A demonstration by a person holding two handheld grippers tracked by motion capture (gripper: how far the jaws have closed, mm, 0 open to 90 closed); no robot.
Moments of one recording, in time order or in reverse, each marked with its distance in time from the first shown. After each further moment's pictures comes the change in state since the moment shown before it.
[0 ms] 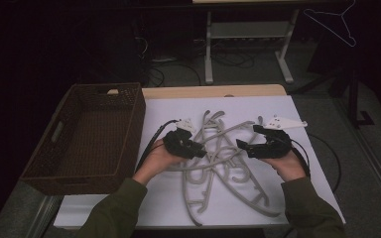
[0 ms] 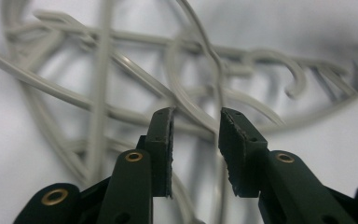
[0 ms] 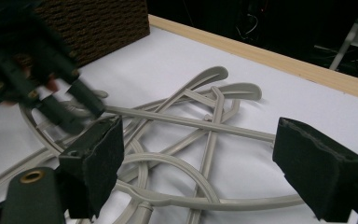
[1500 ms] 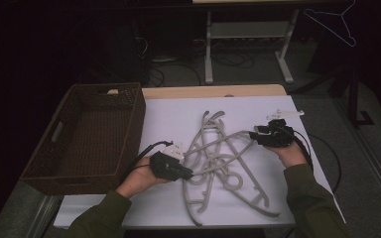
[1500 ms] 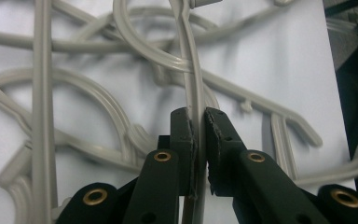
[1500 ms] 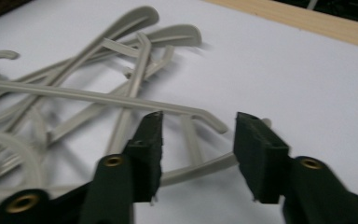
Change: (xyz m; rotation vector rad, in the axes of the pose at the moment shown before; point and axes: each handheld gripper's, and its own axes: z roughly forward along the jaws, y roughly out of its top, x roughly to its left) left arm -0.028 -0.050 -0.021 0.083 -0.086 0.161; right arm -0.060 -0.017 0.032 0.184 -0.106 0.082
